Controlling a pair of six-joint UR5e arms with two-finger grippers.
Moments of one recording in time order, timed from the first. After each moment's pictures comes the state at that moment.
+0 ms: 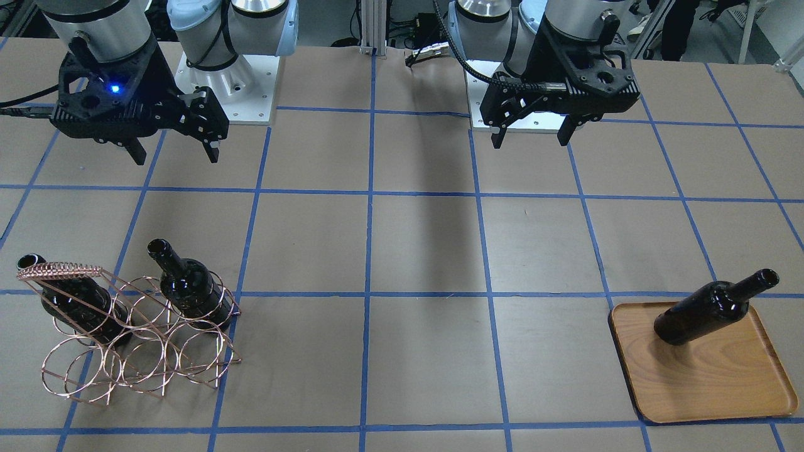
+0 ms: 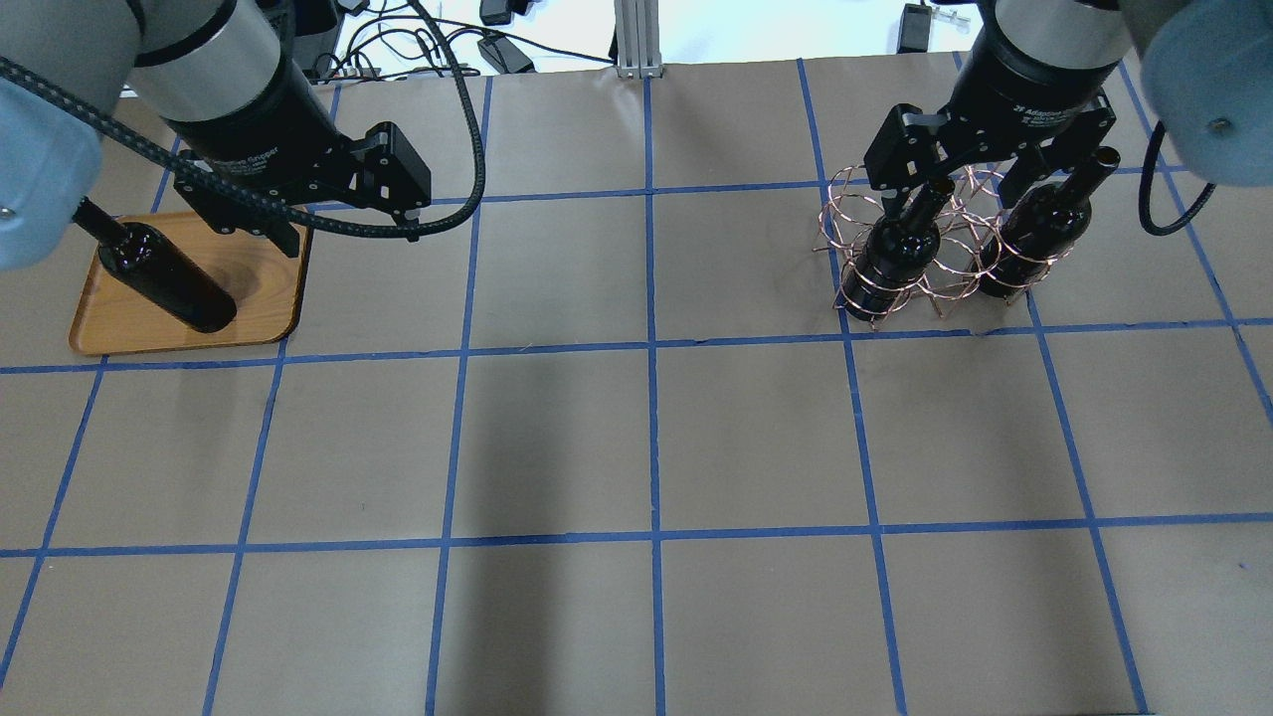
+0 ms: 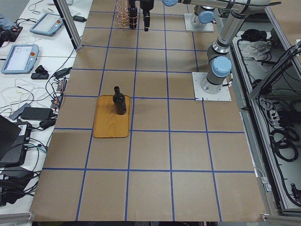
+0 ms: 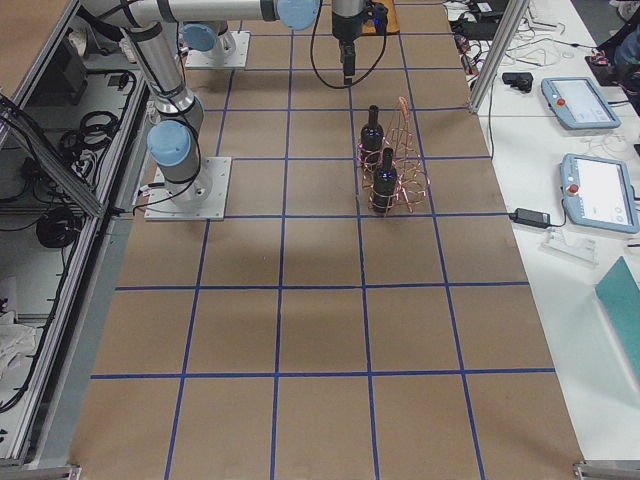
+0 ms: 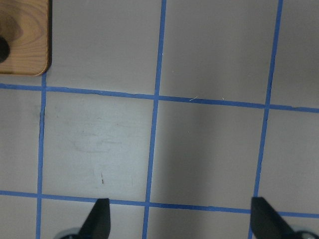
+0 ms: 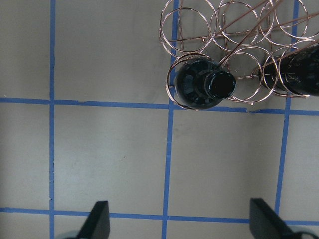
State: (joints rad) left arm -1.63 -1.52 -1.55 -1.56 1.57 -0.16; right arm 1.56 -1.59 1.56 -1.60 -1.56 -0.06
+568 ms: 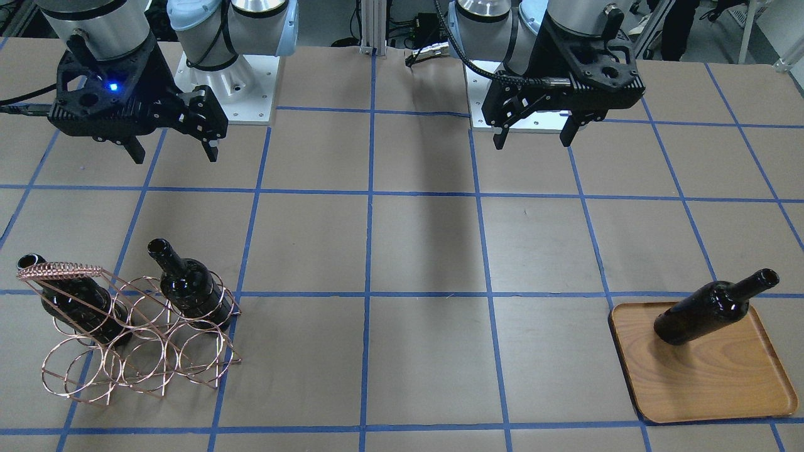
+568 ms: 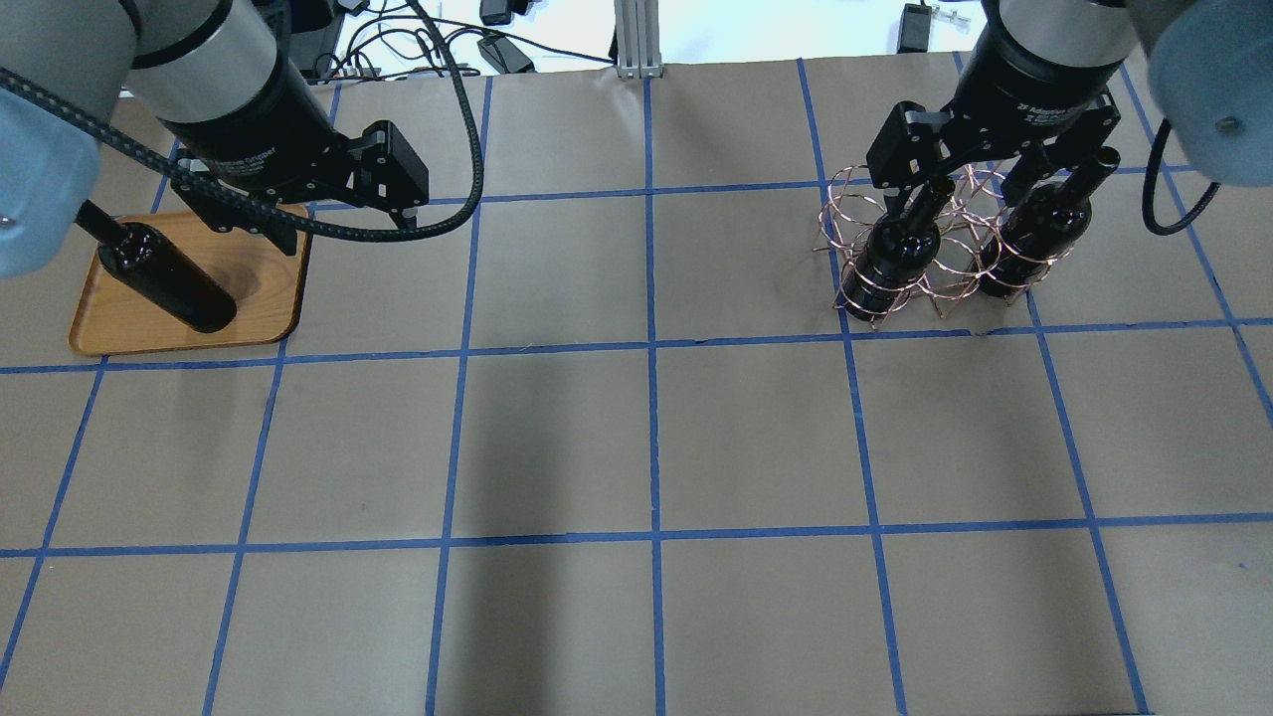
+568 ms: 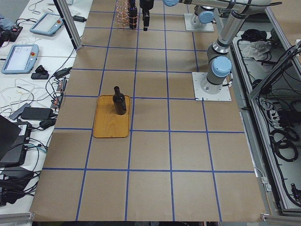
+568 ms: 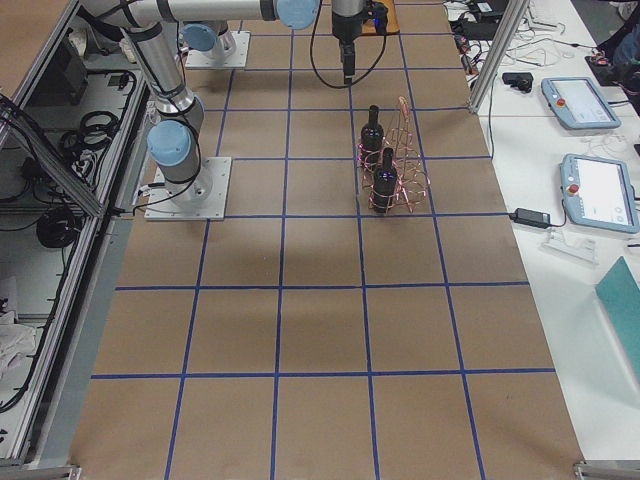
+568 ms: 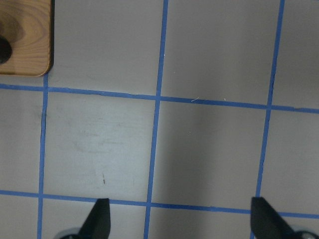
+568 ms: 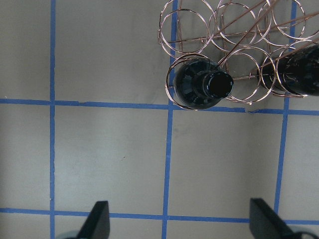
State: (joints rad) left arm -1.63 -1.51 -1.57 -1.58 1.58 -0.15; right arm 1.56 -1.59 1.56 -1.60 -1.56 -0.06
